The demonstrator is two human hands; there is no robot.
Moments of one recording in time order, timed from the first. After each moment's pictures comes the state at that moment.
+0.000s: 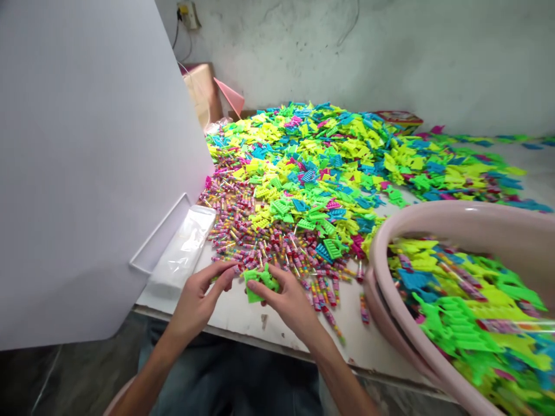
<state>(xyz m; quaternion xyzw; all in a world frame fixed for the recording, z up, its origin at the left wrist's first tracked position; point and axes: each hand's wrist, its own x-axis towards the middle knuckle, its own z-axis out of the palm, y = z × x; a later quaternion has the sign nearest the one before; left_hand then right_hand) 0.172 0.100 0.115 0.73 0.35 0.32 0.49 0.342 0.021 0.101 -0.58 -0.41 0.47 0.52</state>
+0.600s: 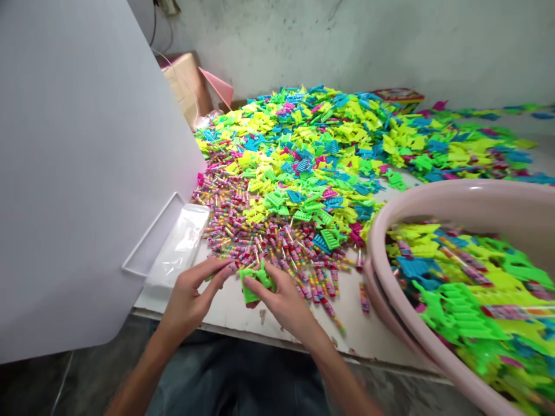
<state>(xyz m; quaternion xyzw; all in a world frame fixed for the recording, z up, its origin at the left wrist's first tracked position) 0.177 0.105 0.120 0.81 0.29 0.31 0.40 0.341 0.018 0.102 -0.55 -0.38 0.51 0.54</state>
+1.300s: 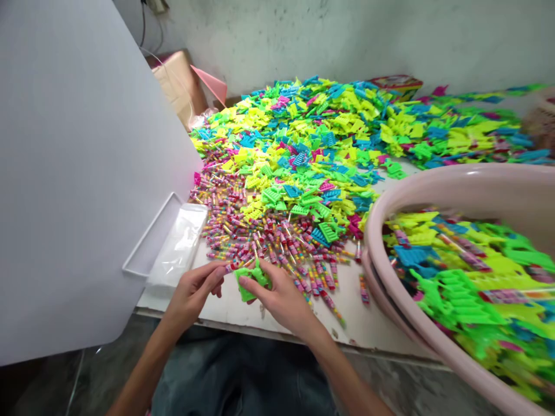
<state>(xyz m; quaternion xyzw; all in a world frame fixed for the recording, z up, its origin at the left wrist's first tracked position) 0.169 0.109 0.104 0.72 0.33 0.25 0.56 0.341 0.015 0.095 -0.52 -0.40 0.52 0.54</state>
